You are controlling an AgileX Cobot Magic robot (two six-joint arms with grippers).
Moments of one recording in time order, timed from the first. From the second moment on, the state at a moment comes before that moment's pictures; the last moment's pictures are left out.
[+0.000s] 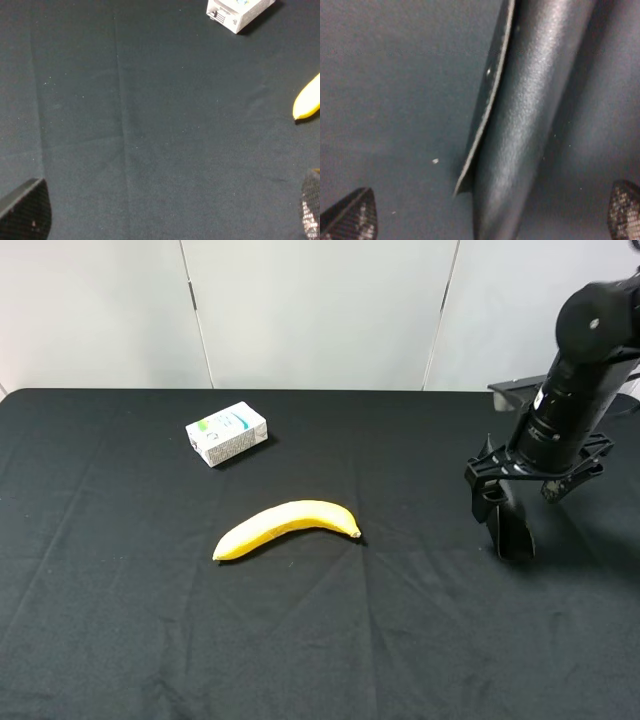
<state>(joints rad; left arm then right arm) -0.05 -0.01 -0.50 -0.01 1.06 0.04 0.23 1.73 -1.02 -0.04 0.86 -0.02</state>
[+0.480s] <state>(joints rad) -0.05 -0.01 -0.50 -0.01 1.06 0.04 0.23 1.87 -1.02 -0.07 0.82 -0.01</state>
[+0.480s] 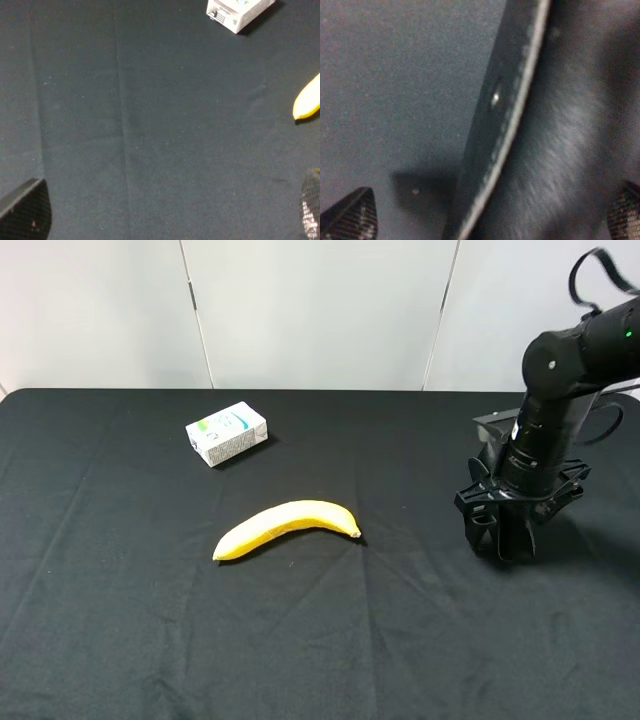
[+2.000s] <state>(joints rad) -0.05 -0.01 -0.50 -0.01 1.06 0.04 0.23 1.89 -1.10 -0.10 0.94 0.02</state>
